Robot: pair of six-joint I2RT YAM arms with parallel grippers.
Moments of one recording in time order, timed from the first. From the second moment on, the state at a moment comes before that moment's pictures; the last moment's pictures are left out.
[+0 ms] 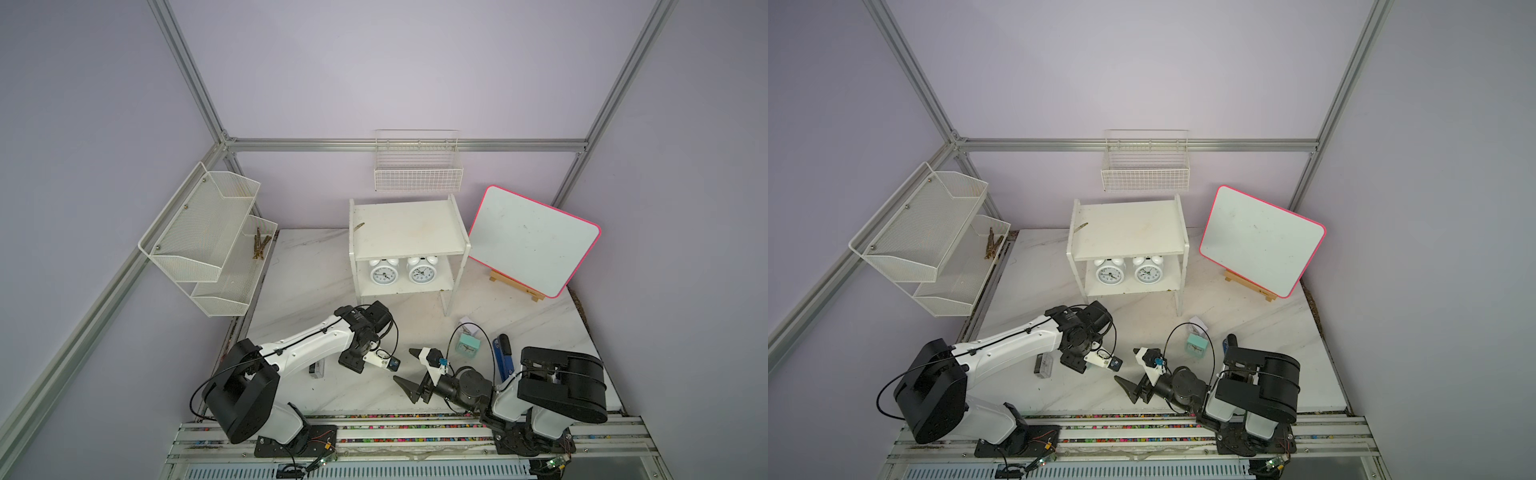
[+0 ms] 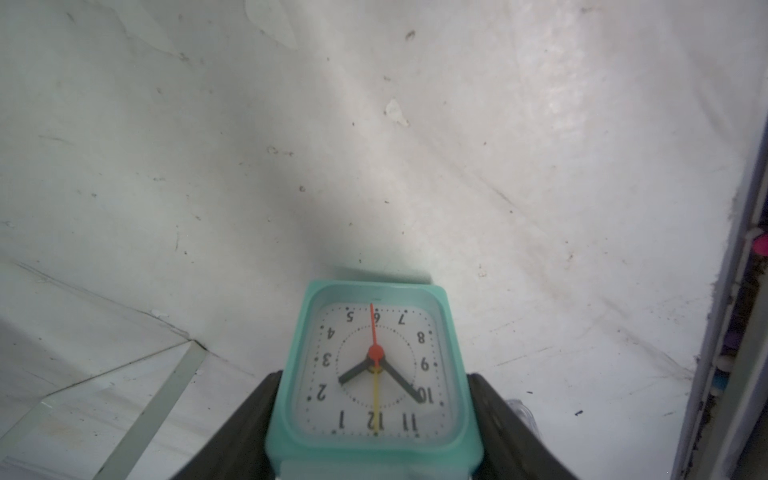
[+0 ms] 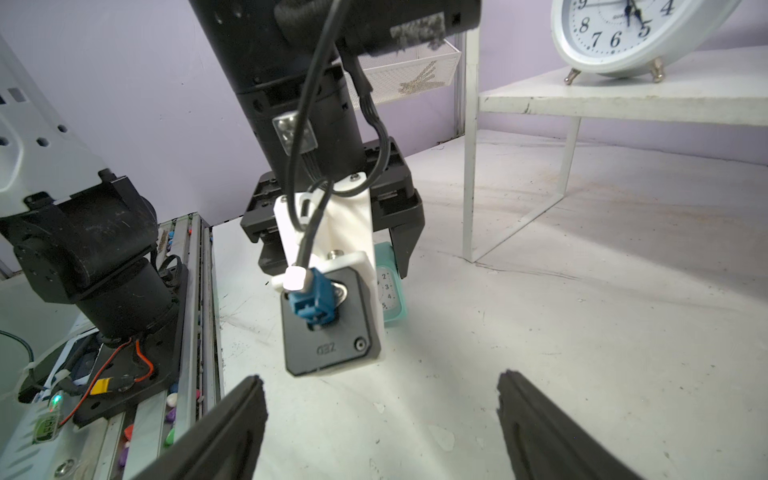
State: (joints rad) left arm -0.74 1.47 0.95 -0.96 -0.17 1.24; right arm 1.19 1.68 0.16 1.47 0.15 0.14
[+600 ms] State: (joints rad) left arm -0.71 1.30 0.99 -1.02 -0.06 1.19; right arm 1.19 1.59 0.28 1.17 0.15 0.18
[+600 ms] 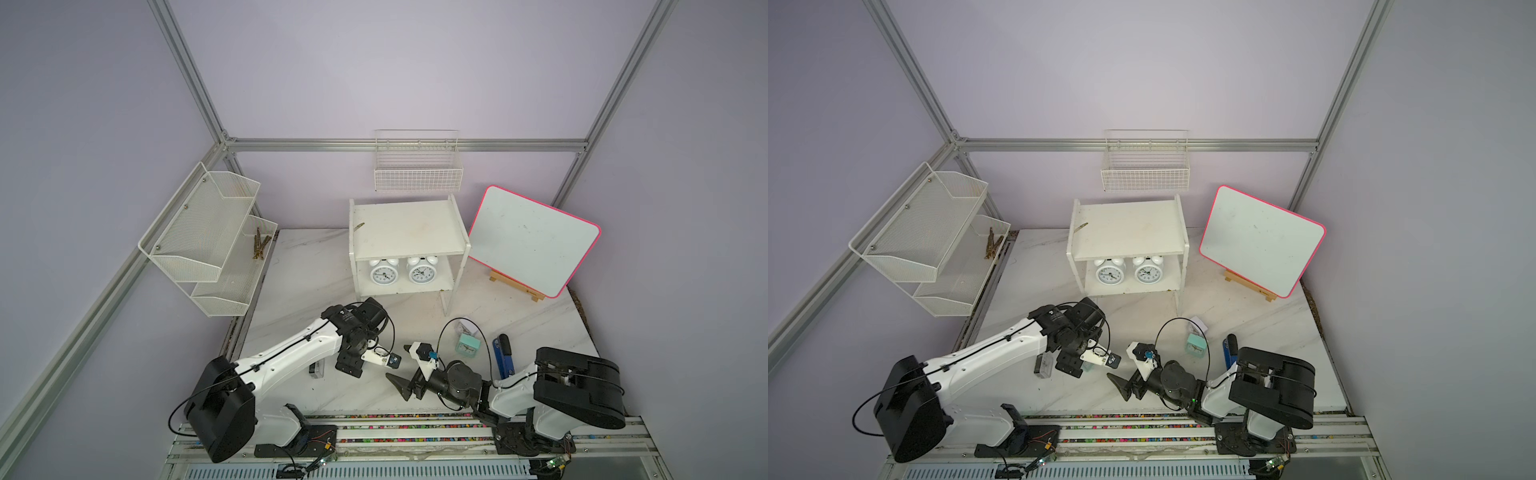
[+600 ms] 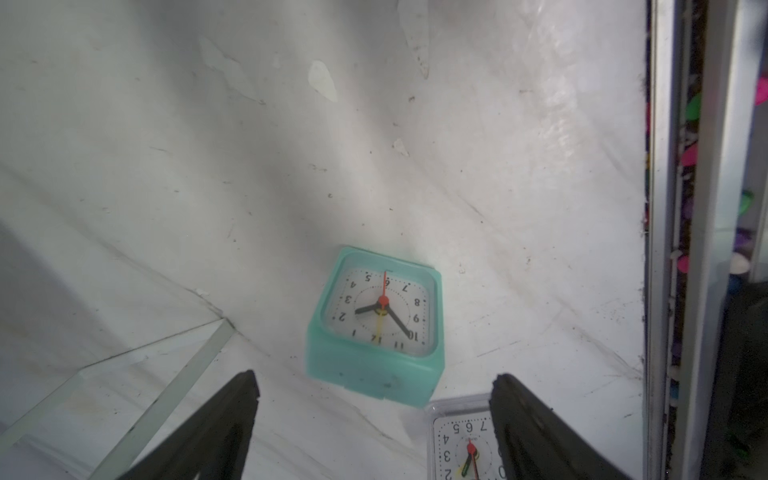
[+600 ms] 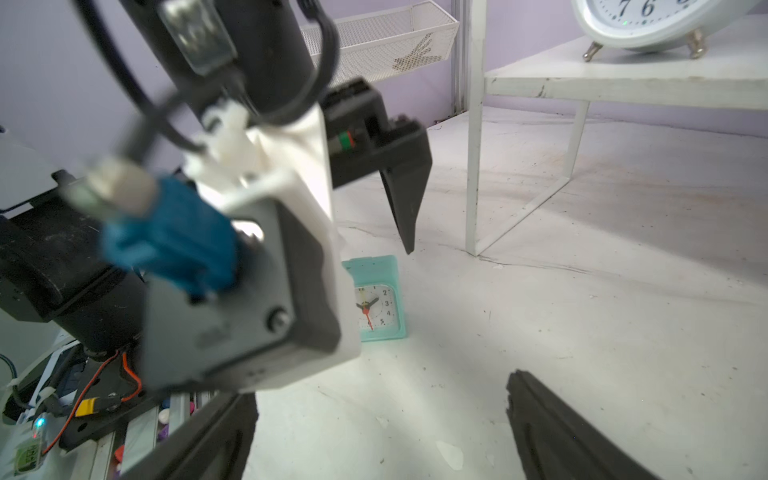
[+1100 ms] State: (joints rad) left arm -0.18 1.04 1.00 -0.98 0.39 0.96; right arm 1.21 1.73 0.64 0.78 0.15 0.24
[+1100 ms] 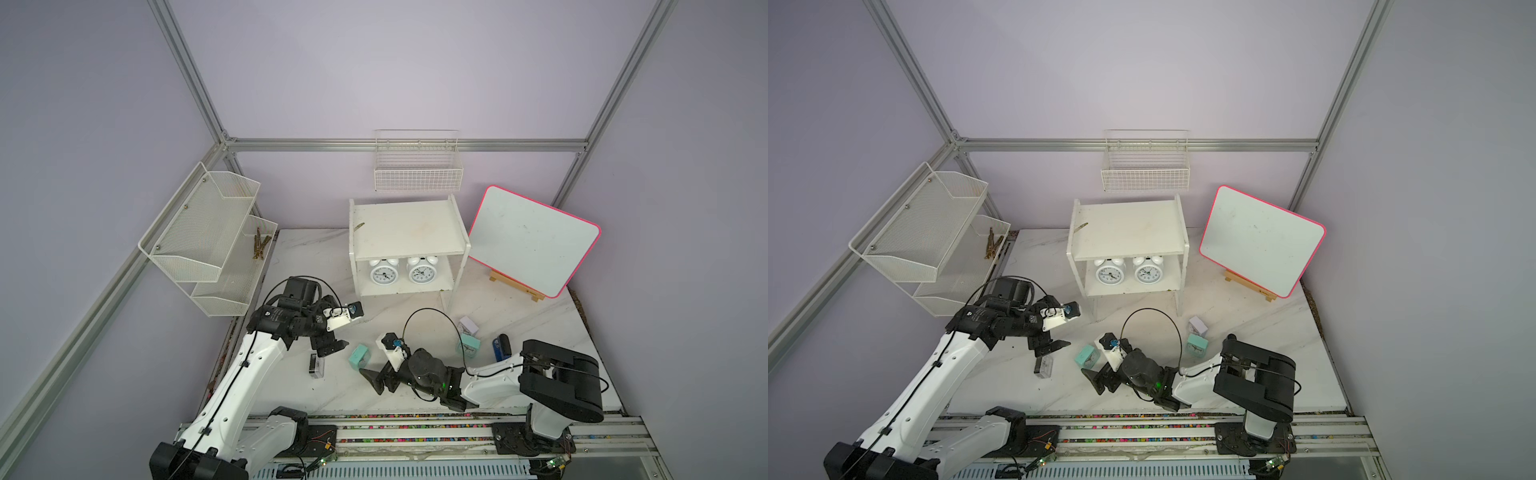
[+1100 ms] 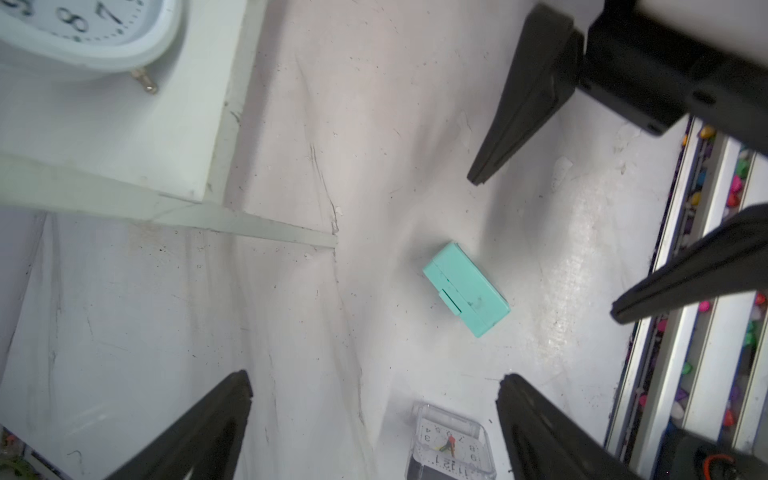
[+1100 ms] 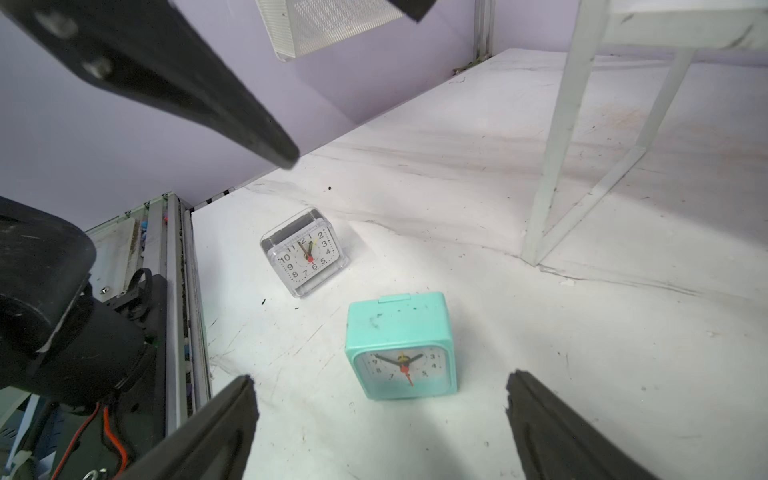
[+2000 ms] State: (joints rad) left arm -0.07 0.99 0.89 -0.58 0.44 0.36; right arm 1.21 1.97 0.96 0.48 0.22 0.11
